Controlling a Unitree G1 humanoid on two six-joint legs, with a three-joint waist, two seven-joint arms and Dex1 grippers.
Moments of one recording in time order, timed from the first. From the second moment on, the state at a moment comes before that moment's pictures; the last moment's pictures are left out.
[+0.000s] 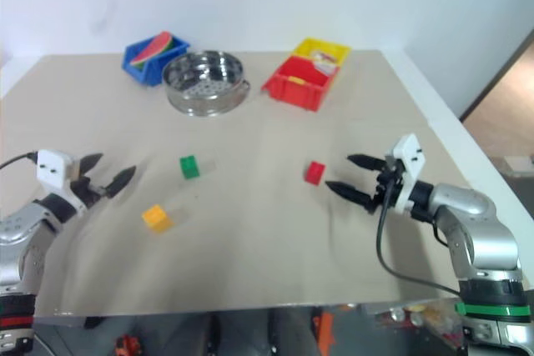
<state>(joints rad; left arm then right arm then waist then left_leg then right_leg) -0.18 0.57 0.33 0.10 -0.37 0.17 -0.63 -0.29 -0.76 -0.20 -0.02 0.51 0.42 1.02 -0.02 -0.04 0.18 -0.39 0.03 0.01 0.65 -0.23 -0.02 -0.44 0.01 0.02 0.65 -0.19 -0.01</state>
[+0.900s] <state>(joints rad) -0.37 0.71 0.13 -0.20 -0.58 0.41 -1.03 -0.53 -0.70 -0.08 0.09 0.39 0.31 1.02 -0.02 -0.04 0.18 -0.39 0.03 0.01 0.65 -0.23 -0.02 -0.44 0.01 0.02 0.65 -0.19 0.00</state>
